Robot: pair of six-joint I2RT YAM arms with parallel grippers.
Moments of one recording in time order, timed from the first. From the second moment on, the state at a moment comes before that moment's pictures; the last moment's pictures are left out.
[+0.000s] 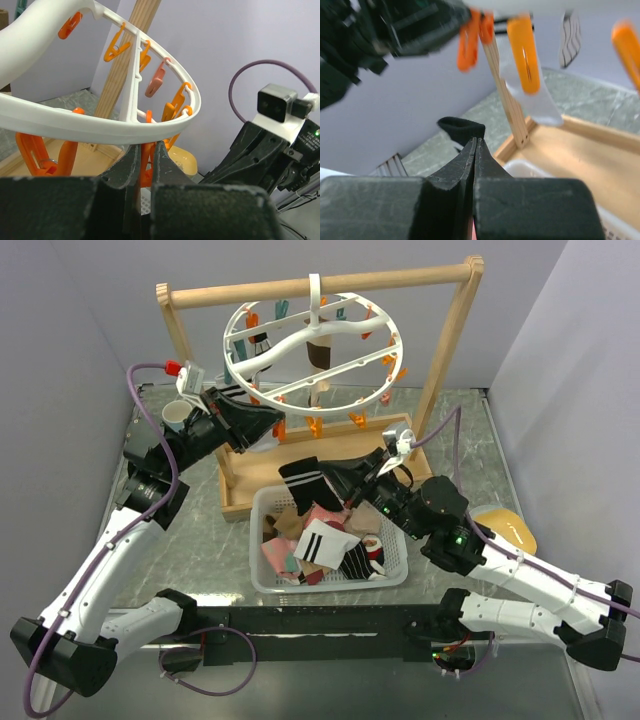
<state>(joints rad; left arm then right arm) -0.39 1.02 1.10 0.25 0.59 -0.65 1.02 0.90 0.89 0.19 0.16 0.30</state>
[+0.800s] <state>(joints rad) -0.39 1.02 1.07 0.32 0.66 -0.72 0.97 1.05 1.00 0.30 0.09 0.26</state>
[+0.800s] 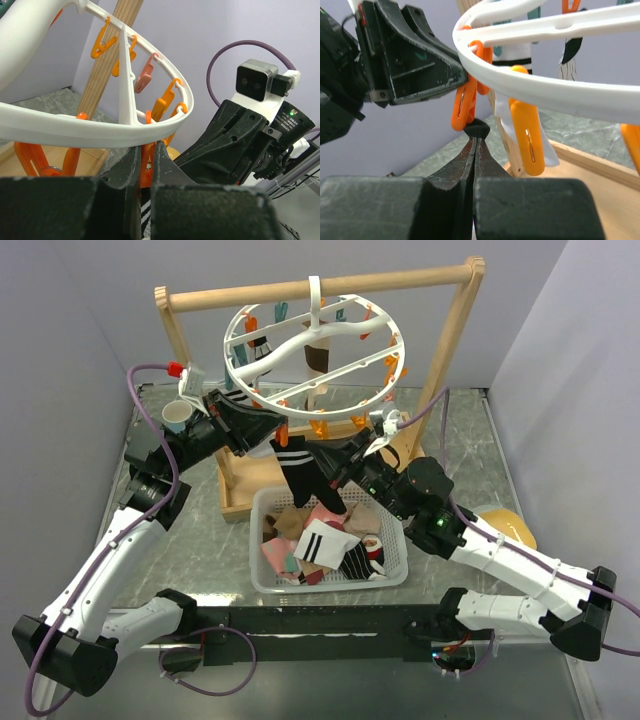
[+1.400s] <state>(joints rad) -0.39 1.02 1.07 0.33 0.66 -0.73 0.92 1.09 1.00 0.33 0.03 0.32</state>
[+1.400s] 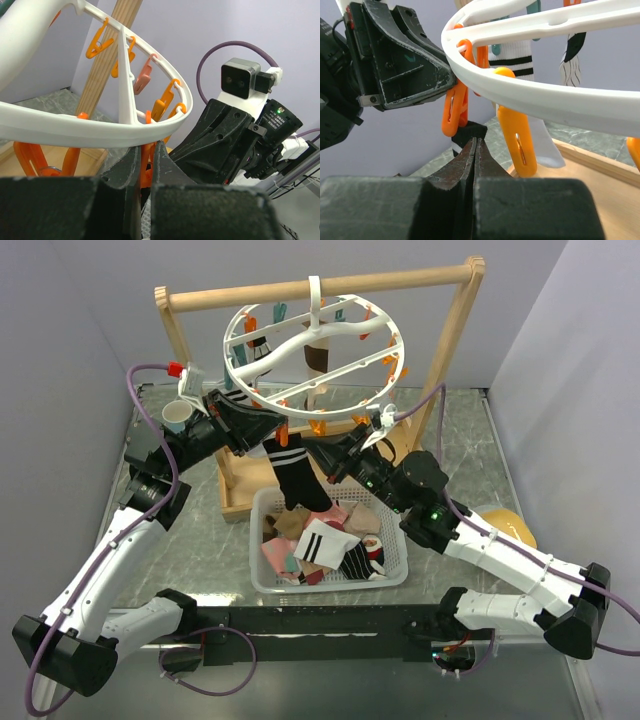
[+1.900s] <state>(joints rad) -0.39 1.02 1.06 0.34 0.66 -0.74 0.89 1.10 1.02 0.37 -0.02 0.36</state>
